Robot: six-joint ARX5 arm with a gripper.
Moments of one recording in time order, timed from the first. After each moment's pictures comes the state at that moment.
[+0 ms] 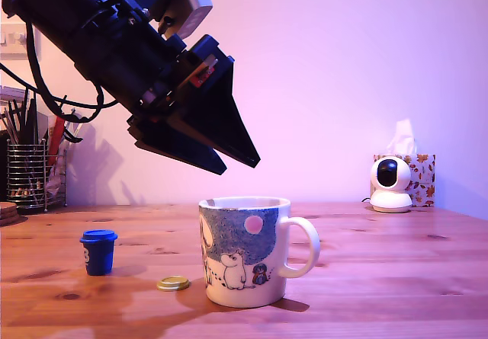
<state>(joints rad) -0.72 1.47 0.86 -0.16 0.32 0.11</state>
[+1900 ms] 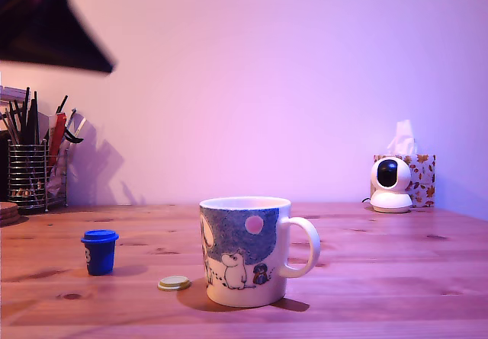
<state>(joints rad) -0.69 0.77 0.42 0.03 -0.08 -0.10</state>
